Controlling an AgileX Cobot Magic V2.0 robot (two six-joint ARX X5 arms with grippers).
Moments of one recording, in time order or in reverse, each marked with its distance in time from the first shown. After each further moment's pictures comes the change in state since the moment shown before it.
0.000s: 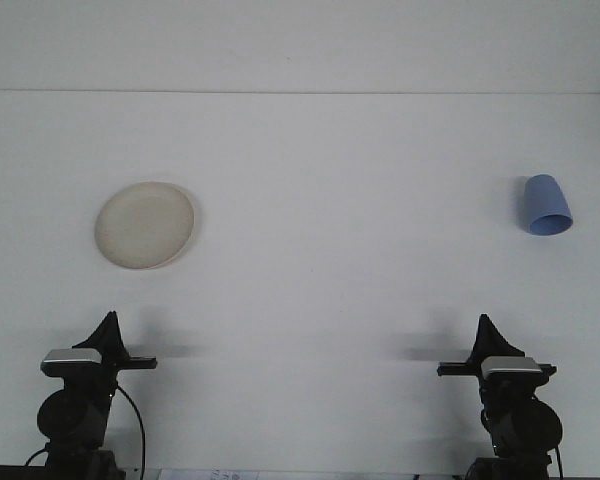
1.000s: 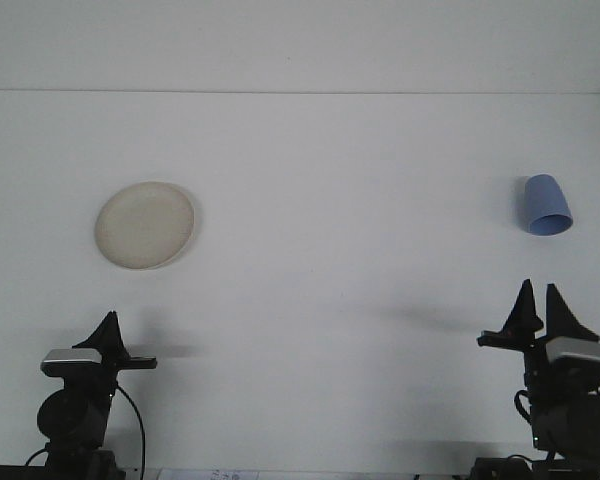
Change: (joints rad) left arm 0.000 0.000 0.000 0.000 0.000 0.000; right arm 0.001 0.307 0.526 -0.104 0.116 0.124
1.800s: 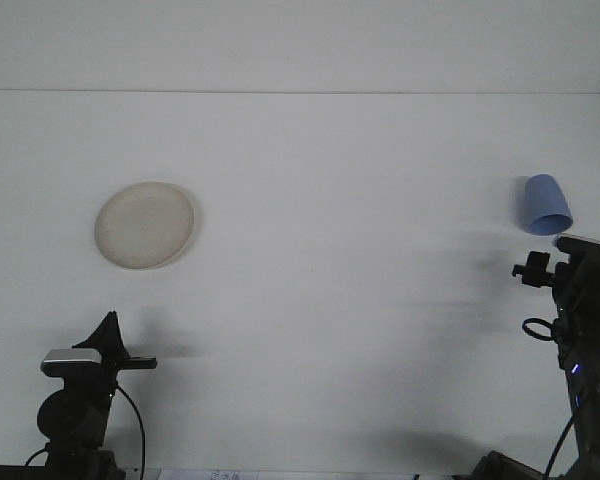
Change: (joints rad) left arm 0.000 0.000 0.000 0.000 0.000 0.000; right arm -0.423 0.988 0.200 0.174 -0.096 -0.303
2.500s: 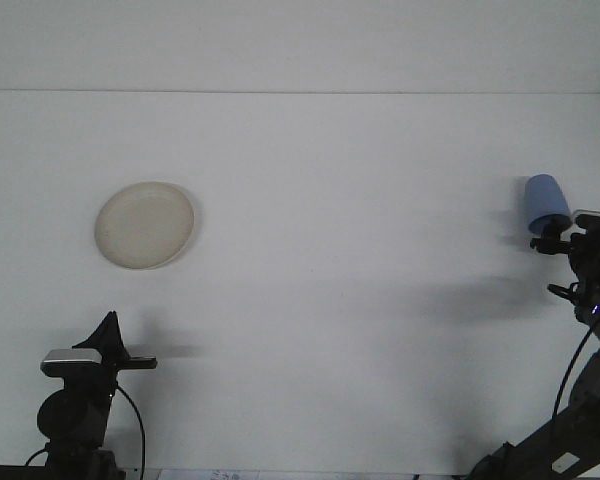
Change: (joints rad) left arm 0.000 0.000 0.000 0.000 0.000 0.000; right arm -0.127 0.508 0.226 0.402 -0.307 -0.050
